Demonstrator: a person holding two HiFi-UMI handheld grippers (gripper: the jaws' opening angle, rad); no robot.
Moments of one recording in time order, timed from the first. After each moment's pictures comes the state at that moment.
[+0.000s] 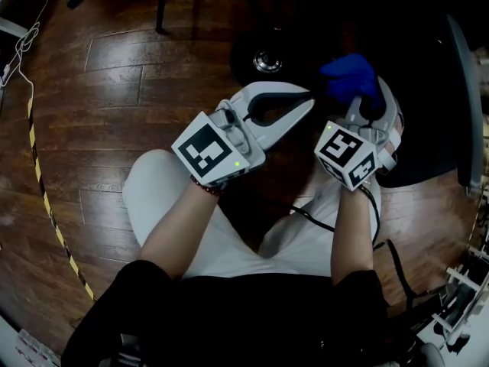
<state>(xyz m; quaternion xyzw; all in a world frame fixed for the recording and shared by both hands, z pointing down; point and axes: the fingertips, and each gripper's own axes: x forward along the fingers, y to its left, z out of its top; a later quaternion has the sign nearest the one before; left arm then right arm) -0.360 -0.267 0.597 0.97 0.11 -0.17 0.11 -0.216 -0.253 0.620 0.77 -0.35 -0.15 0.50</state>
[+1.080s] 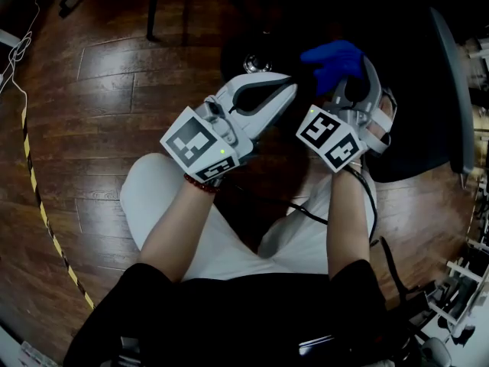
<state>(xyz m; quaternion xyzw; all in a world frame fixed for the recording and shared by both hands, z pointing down) -0.361 -0.287 0.599 0.97 0.09 -0.17 0.15 -0.221 -0.280 0.601 0.75 -0.31 -0.23 0.54</state>
